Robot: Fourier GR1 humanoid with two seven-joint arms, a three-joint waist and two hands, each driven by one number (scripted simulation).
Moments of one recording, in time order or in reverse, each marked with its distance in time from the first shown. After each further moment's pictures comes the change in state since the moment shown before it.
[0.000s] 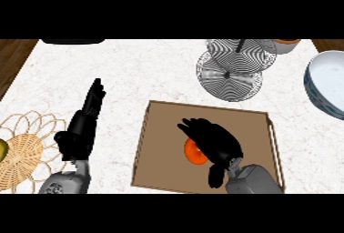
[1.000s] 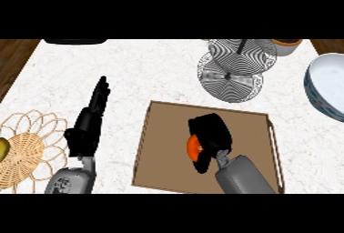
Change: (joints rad) left arm -0.031 -0.025 -0.001 0.041 -0.025 0.005 -0.021; right arm -0.087 0.039 0.004 0.225 0.200 -0.313 0.139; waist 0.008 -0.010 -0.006
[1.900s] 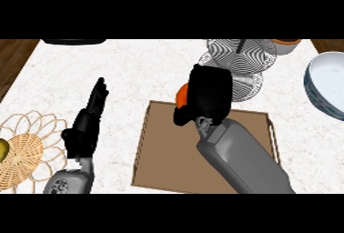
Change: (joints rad) left arm 0.014 0.002 0.005 -0.012 0.004 -0.001 0.014; right arm -0.404 -0.006 0.009 -0.168 -0.062 0.184 0.732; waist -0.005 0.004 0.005
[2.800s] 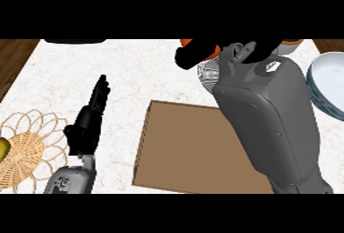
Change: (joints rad) left arm -0.026 -0.003 -0.001 0.012 -0.001 0.005 0.008; right arm -0.370 0.001 -0.362 -0.011 -0.104 0.121 0.020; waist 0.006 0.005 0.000
